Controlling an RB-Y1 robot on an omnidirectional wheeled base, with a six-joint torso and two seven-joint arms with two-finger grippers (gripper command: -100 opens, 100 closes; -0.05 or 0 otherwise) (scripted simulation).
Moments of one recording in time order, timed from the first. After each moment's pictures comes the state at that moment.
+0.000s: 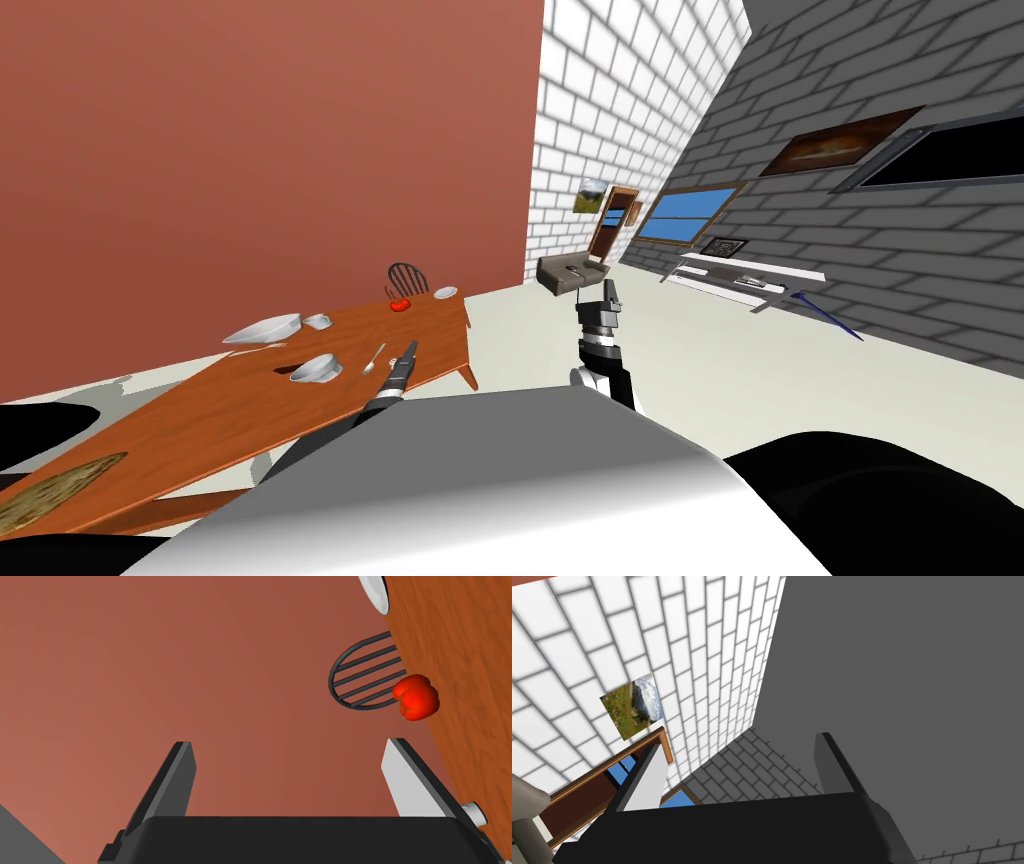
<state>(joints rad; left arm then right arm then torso) 0.59 0.23 0.15 -1.71 -0.13 -0.39 -0.05 0.53 0.03 0.04 -2.31 -0.08 -0.49 -0.10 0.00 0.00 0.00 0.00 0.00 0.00</state>
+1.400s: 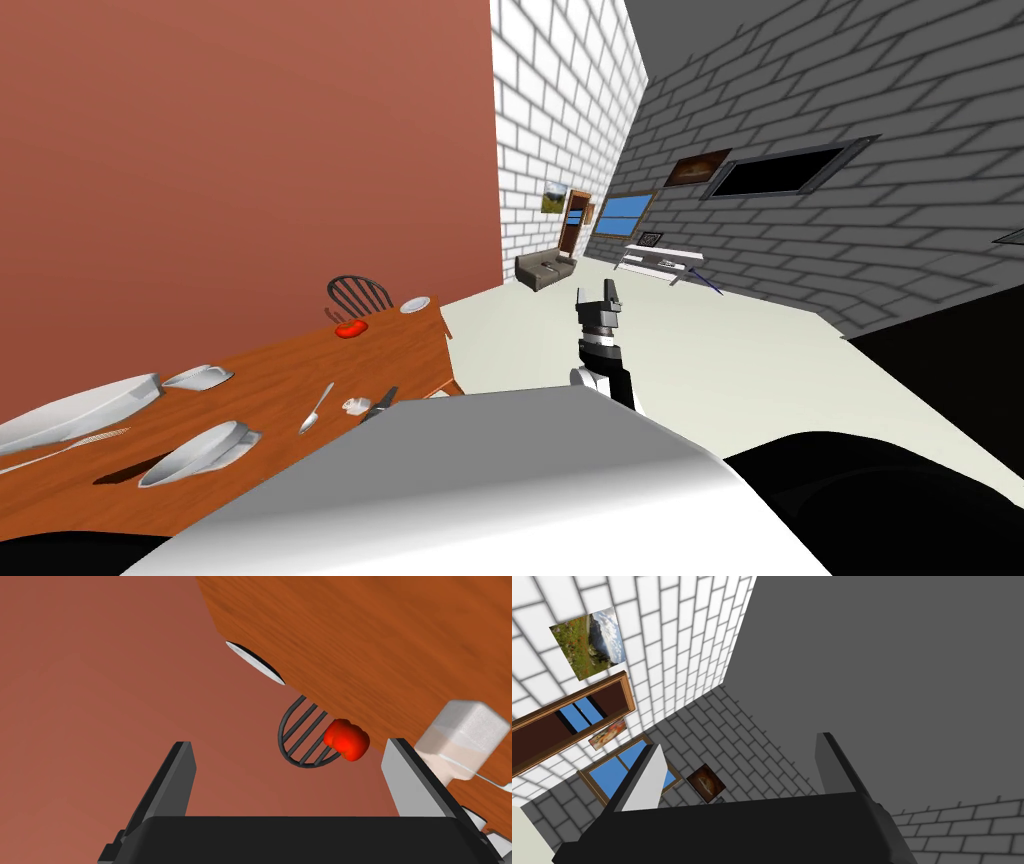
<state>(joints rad) 0.64 0.35 0.21 -1.35 -0.18 -0.34 -0.19 0.53 0.03 0.04 -2.31 -0.08 -0.49 -0.10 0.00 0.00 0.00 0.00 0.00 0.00</state>
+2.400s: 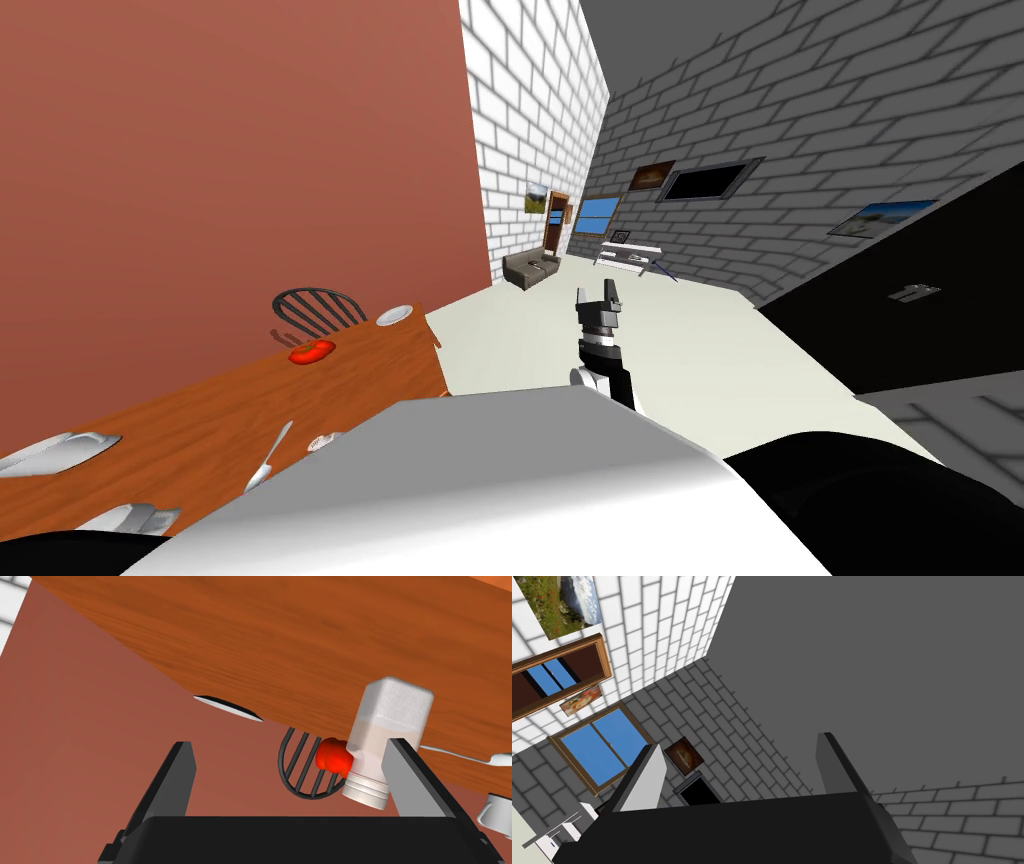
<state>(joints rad) 0.67 0.45 0.23 -1.14 -0.20 -0.32 -0.26 0.54 0.03 0.04 -2.31 -0.08 -0.49 -0.10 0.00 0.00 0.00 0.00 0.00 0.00</state>
